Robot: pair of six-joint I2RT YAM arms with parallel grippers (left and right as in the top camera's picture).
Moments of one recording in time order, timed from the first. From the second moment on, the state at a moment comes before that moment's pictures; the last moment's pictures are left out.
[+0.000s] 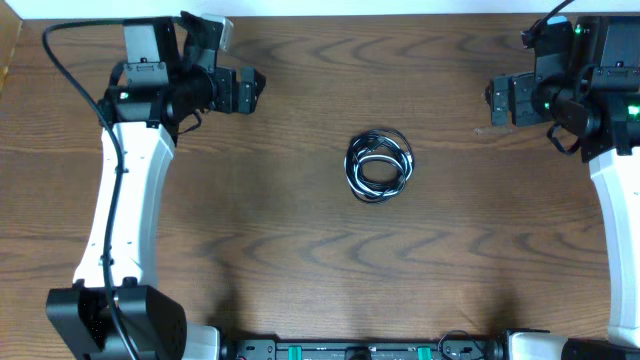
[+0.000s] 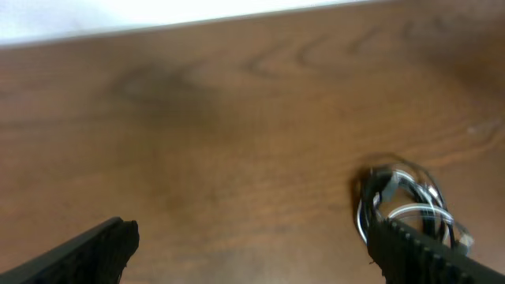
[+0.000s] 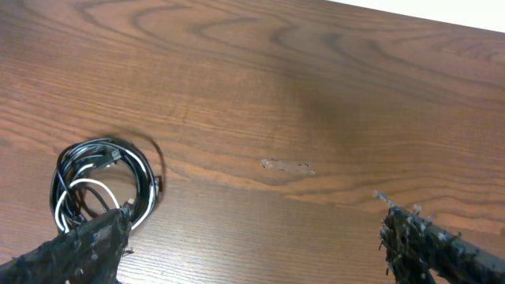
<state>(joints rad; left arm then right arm) 0.02 1.62 1.51 -0.73 0.41 0.14 0.00 1.49 1.61 -0.99 -0.07 -0.14</state>
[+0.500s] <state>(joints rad) 0.01 1.66 1.51 -0.89 0.44 0.11 0.00 1.49 1.61 -1.01 -0.12 -0.15</state>
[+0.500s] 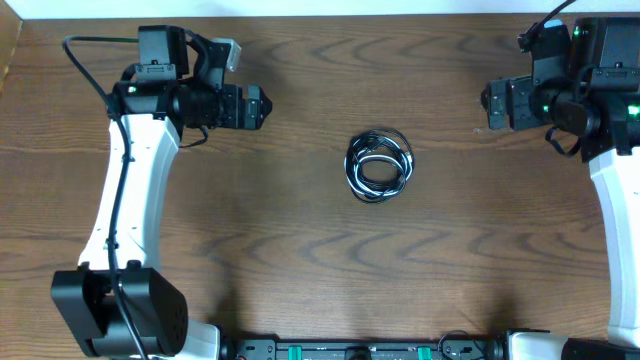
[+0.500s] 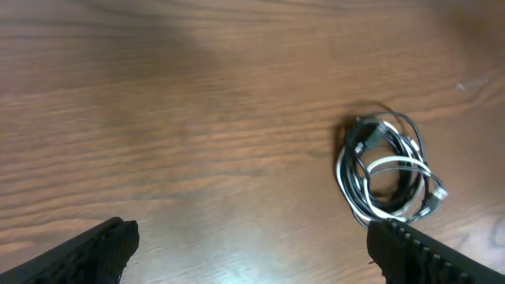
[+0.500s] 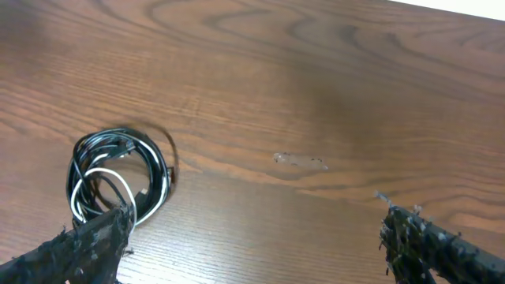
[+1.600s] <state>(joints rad) -0.37 1.97 1.51 -0.76 0.36 0.02 0.00 1.49 1.61 -1.03 -0.13 -0.15</state>
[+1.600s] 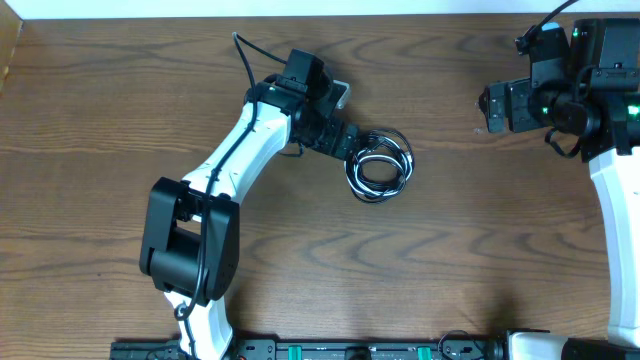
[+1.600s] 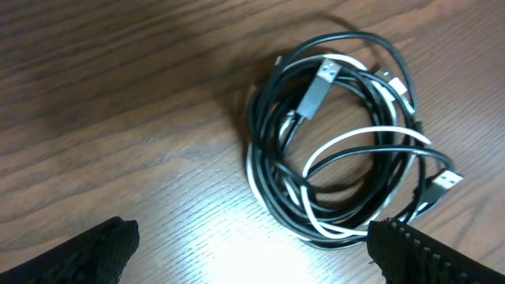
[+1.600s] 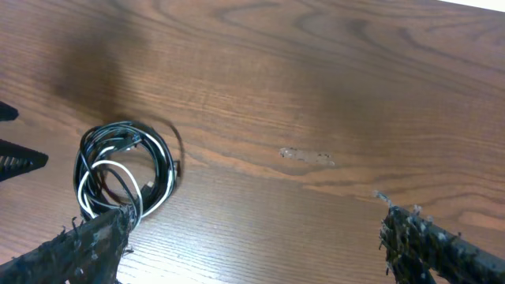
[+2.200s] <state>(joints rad) -0.39 2.04 1.51 -0.73 0.37 0.00 0.00 1.49 1.61 -1.04 -0.16 -0.15</state>
